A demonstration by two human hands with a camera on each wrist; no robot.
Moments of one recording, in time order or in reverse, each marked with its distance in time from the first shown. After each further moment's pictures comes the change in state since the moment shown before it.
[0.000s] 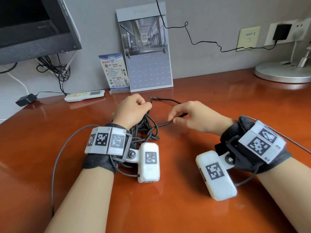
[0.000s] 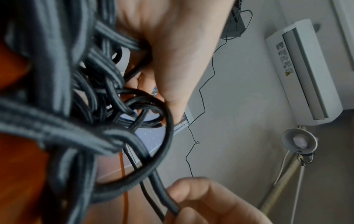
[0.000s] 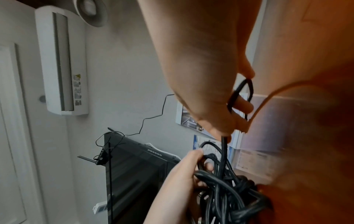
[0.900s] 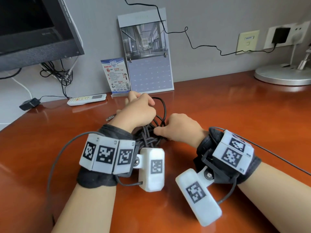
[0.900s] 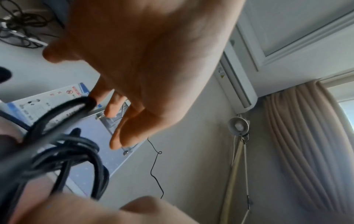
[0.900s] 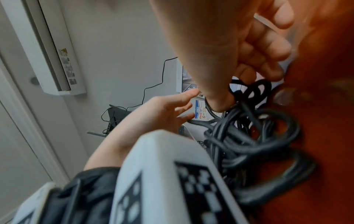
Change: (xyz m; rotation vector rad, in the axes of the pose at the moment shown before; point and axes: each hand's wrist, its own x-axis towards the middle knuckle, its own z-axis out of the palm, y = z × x) left_hand -0.006 0.023 -0.012 0.174 -0.127 0.014; right_hand 0.013 -0.041 0.034 -0.104 0.032 0.449
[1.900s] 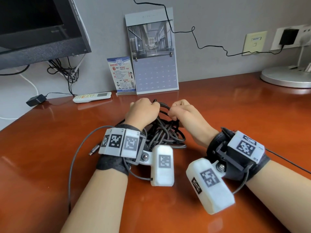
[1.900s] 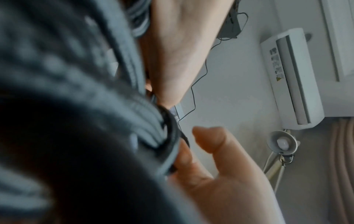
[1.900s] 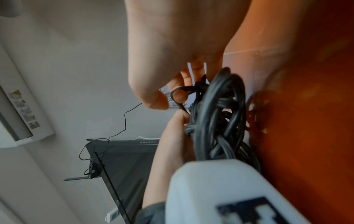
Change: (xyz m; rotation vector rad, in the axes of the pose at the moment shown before) left_hand 0.016 -0.012 0.018 0.017 0.095 -0.044; right_hand 0.001 0.007 0.001 0.919 0.104 -0.134
